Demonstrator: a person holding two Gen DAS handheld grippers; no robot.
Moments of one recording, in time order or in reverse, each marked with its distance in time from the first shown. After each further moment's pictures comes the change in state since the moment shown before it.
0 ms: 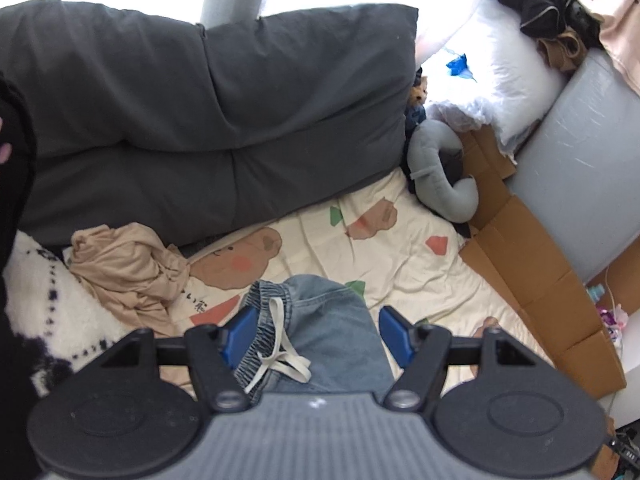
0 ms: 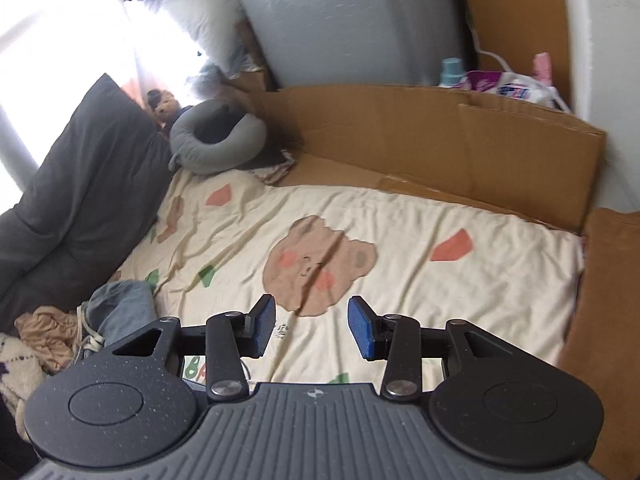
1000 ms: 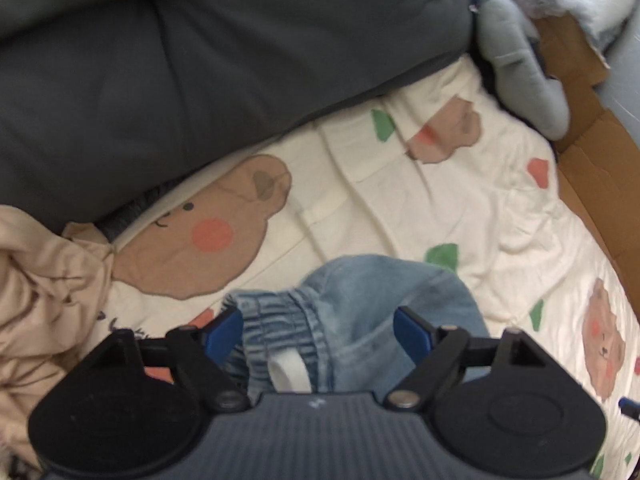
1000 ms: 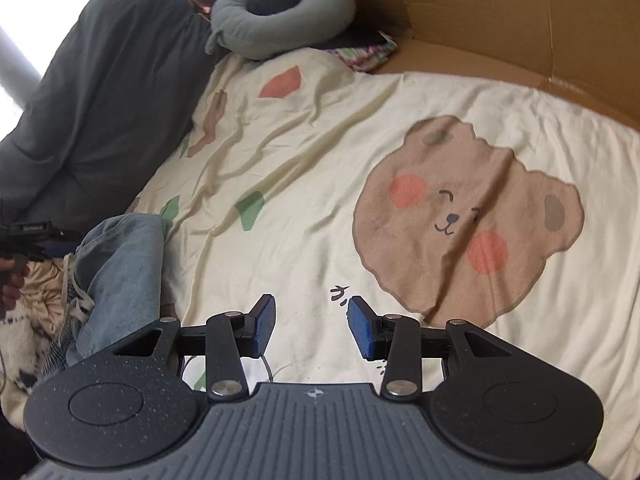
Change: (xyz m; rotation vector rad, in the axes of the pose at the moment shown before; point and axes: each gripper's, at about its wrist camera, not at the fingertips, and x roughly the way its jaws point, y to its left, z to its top) left arm 0.294 0.035 0.006 0.080 0.220 0.074; right arm 0.270 0.065 -0.011 -0.045 0.248 0.213
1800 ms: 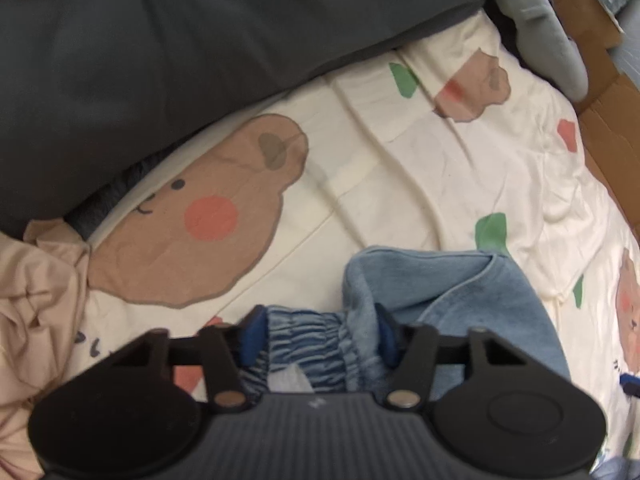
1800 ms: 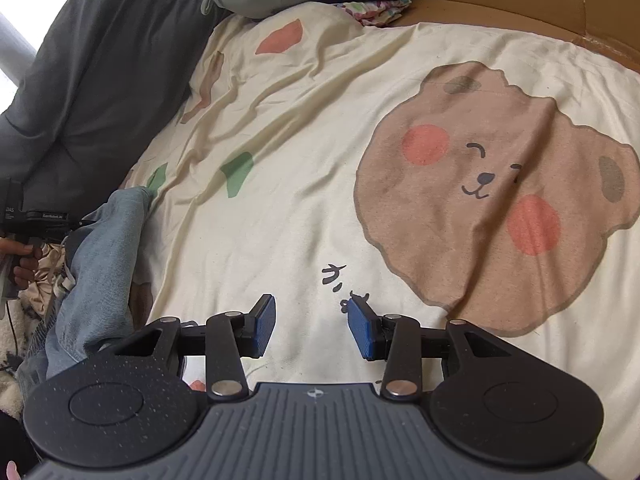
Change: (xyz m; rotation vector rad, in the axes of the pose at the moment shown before) left arm 0.051 0.017 0.001 0.076 0.083 -0.002; right arm 0.060 -0.016 -0.014 -0.035 0.068 0.055
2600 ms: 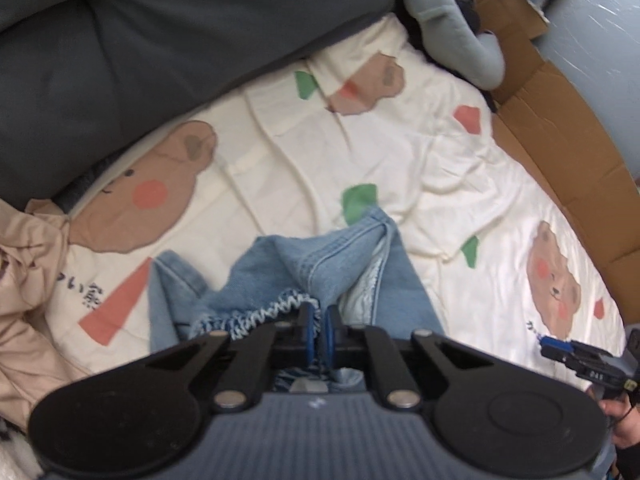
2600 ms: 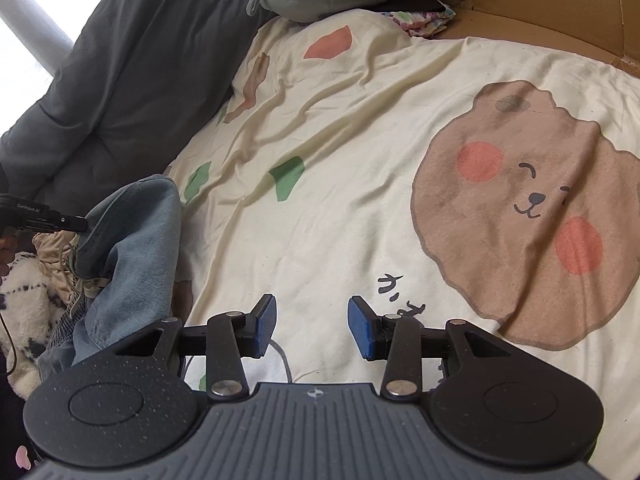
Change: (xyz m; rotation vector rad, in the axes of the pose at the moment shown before) left arm -0.085 -0.068 -0.039 0.018 0.011 -0.129; right arm -0.005 0.022 0.002 -0.047 -0.021 0.093
